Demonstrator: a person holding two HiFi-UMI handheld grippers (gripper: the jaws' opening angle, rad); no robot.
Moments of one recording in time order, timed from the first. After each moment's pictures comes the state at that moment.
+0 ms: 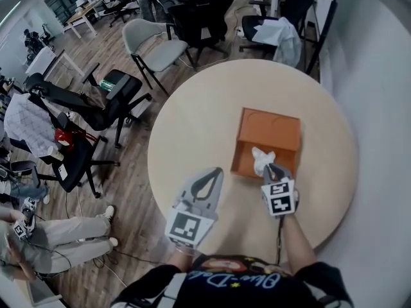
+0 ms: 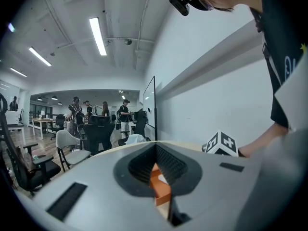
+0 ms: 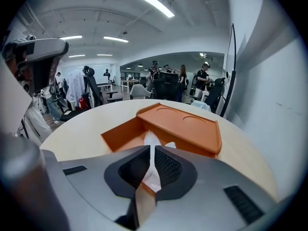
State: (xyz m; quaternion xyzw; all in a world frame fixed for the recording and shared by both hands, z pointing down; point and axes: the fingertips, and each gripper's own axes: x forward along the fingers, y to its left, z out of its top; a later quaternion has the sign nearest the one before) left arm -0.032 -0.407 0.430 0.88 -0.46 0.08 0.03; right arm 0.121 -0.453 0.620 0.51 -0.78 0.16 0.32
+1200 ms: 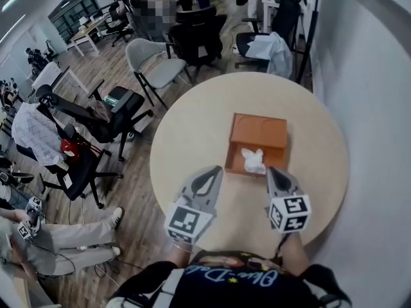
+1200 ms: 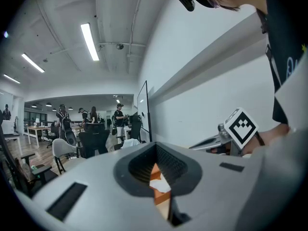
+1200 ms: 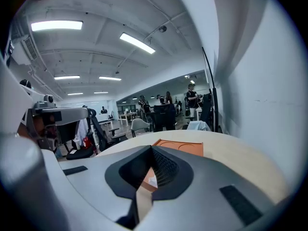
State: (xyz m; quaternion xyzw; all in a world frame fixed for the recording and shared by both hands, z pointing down) left arm -0.003 -0.363 0.397 0.90 -0.43 0.10 -0.03; right arm 0.147 -0.381 0.488 0.55 -0.81 0.15 0.11
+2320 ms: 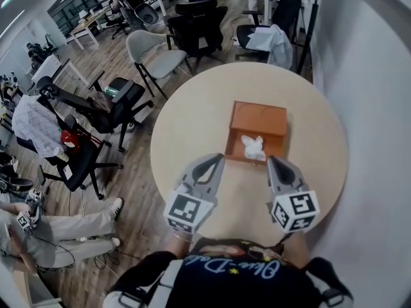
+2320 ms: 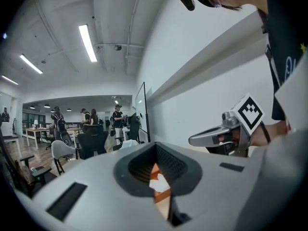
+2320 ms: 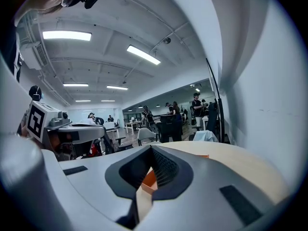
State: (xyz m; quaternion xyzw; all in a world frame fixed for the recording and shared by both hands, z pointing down) left arm 0.003 -0.345 0.386 0.90 -0.43 0.09 -0.02; right arm 0.134 -0.348 0.429 0.53 -0.84 0.10 0.06
